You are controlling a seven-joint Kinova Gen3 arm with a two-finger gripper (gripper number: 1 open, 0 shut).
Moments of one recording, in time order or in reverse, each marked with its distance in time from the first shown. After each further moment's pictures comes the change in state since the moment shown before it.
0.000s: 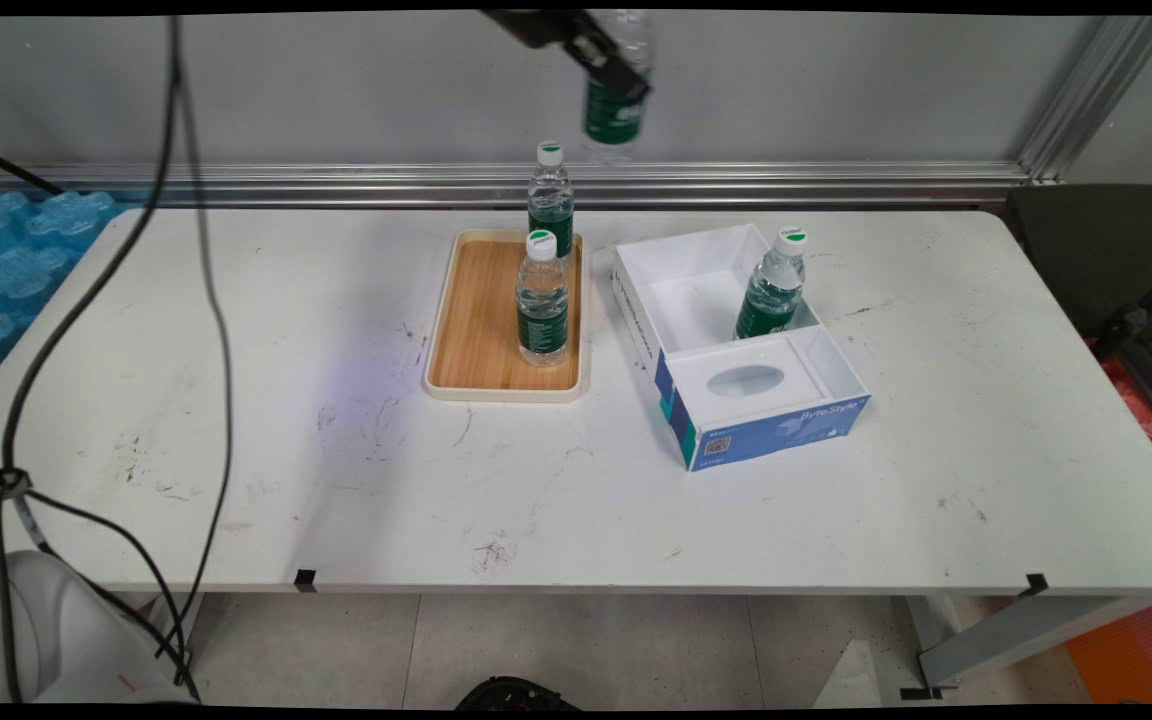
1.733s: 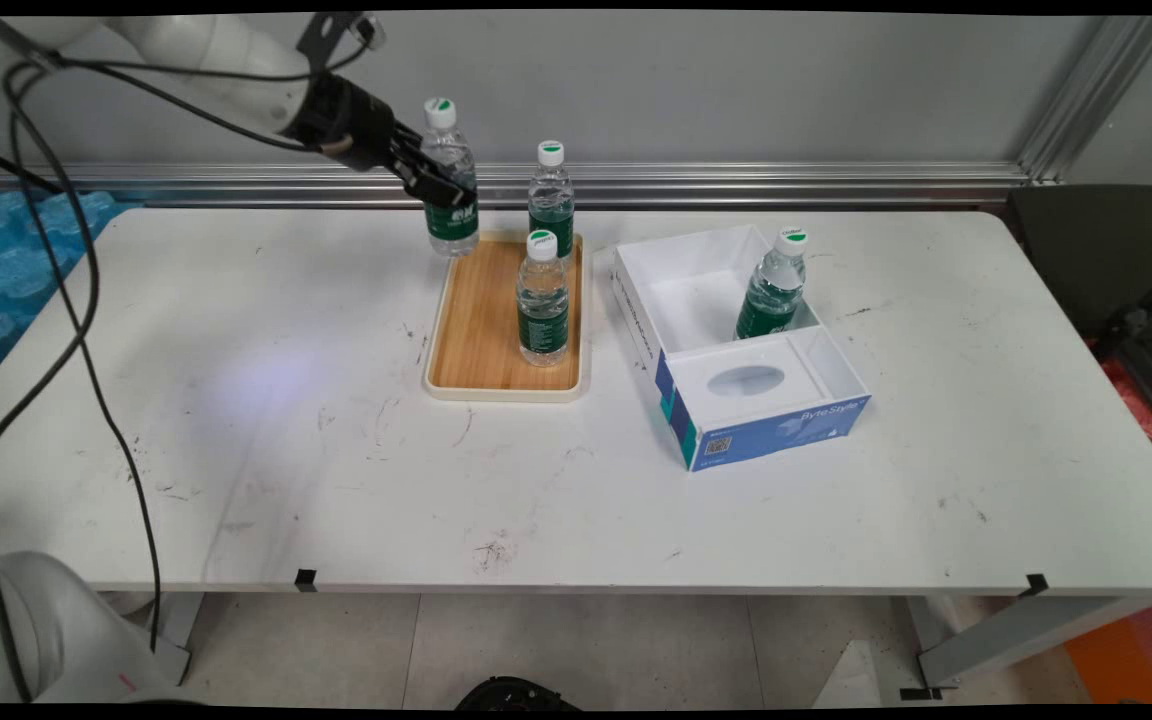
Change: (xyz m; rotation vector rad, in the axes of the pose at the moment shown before) arm -0.202 -0.065 -0.006 0.002 -0.032 -0.103
